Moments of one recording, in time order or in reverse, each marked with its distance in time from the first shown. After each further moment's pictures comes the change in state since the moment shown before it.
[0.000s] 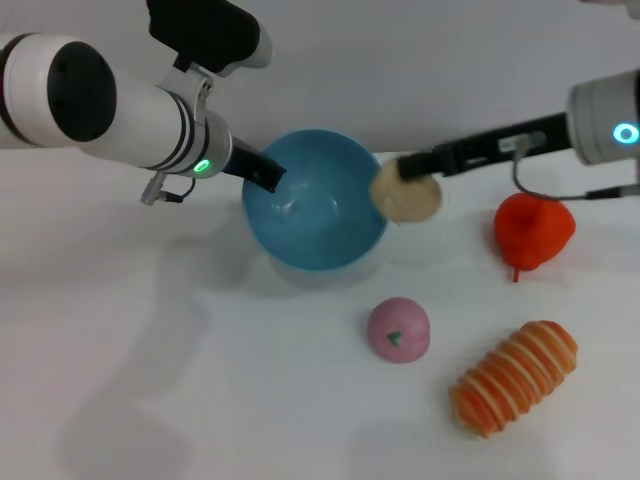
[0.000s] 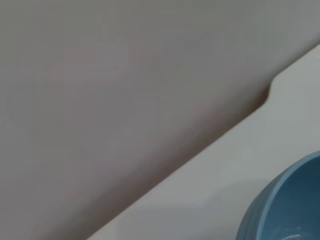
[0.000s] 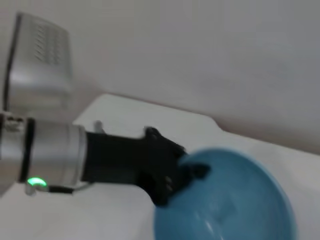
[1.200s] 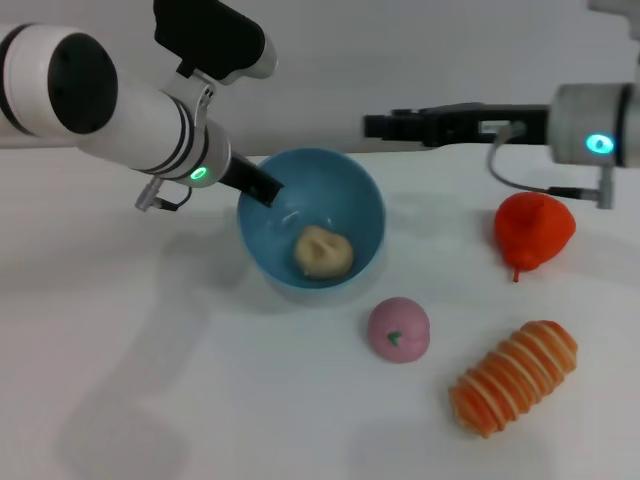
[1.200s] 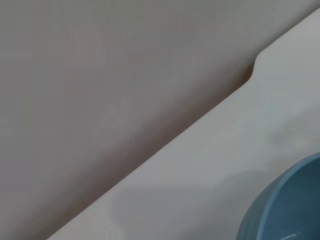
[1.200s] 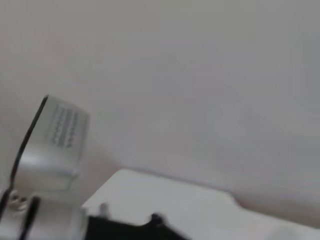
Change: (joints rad) left arm -0.006 0.009 0.012 -0.015 0.005 -0.081 -0.002; right arm -0.020 0.002 0.013 0.235 0.313 0.206 -0.313
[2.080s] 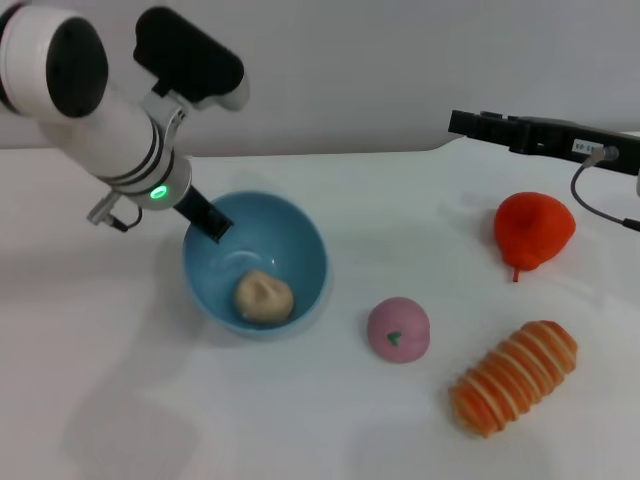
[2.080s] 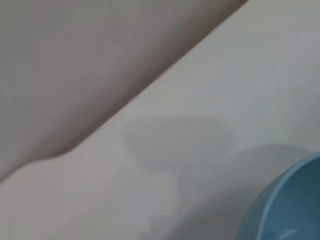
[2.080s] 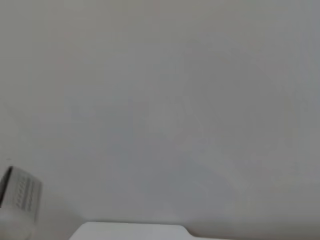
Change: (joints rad) left arm -0.034 -0.002 -0.091 0.043 0.182 -0.195 0.001; right arm -0.232 0.004 -0.011 -0.131 0.161 0.020 -0.019
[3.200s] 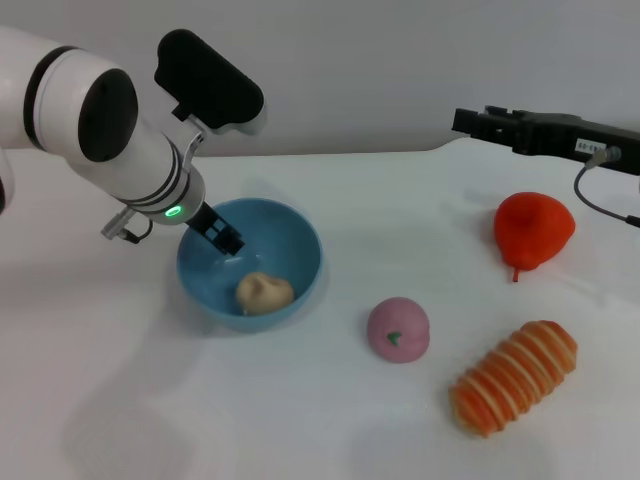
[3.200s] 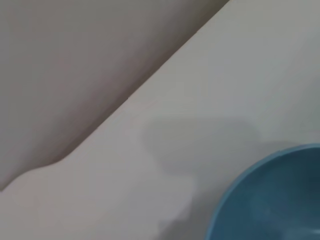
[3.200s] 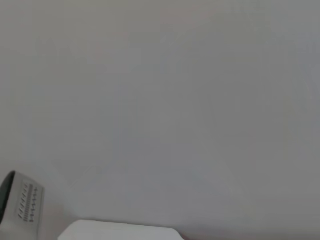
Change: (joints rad) left arm 0.016 -0.006 0.155 0.009 0.002 0.083 -0.077; right arm 0.000 -0.003 0.002 0.009 0.011 0.010 -0.080
